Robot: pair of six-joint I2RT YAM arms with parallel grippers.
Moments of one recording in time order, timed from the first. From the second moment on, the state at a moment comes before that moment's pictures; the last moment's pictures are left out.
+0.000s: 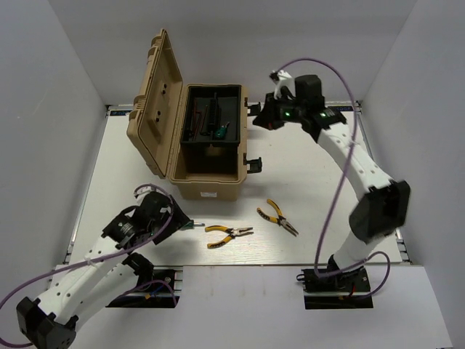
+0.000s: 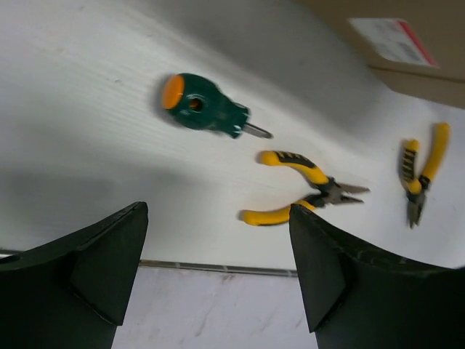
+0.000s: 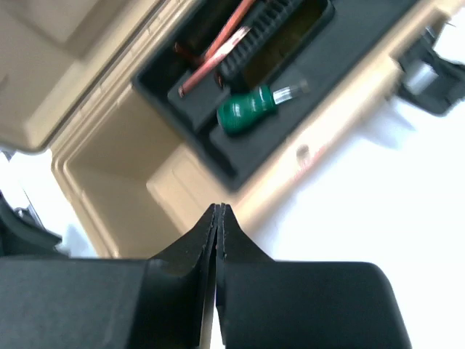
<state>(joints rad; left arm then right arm) -0.60 0.65 0.58 -0.86 -0.16 -1.07 0.42 1.75 1.71 -0.45 -0.56 0.16</state>
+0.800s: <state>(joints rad) -0.61 1.06 0.58 -0.72 -0.30 -1.37 0.27 1.22 0.98 -0.45 -0.57 0.02</state>
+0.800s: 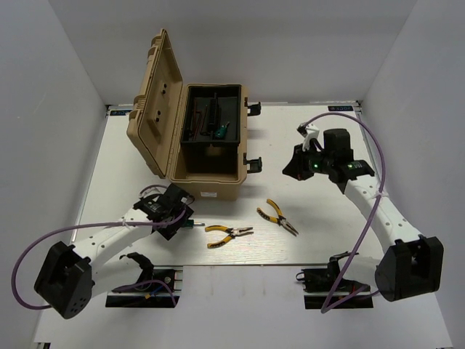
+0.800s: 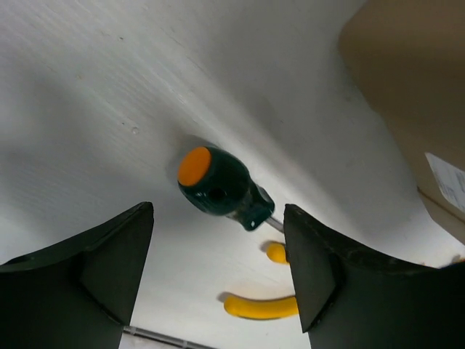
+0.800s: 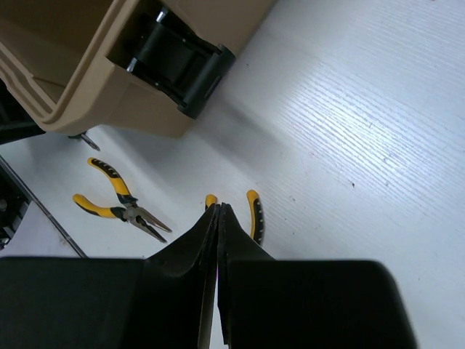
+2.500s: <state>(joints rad) -0.78 0.79 0.78 -0.39 0.18 -0.57 0.08 1.17 0.87 -0.46 -0.74 -0.13</state>
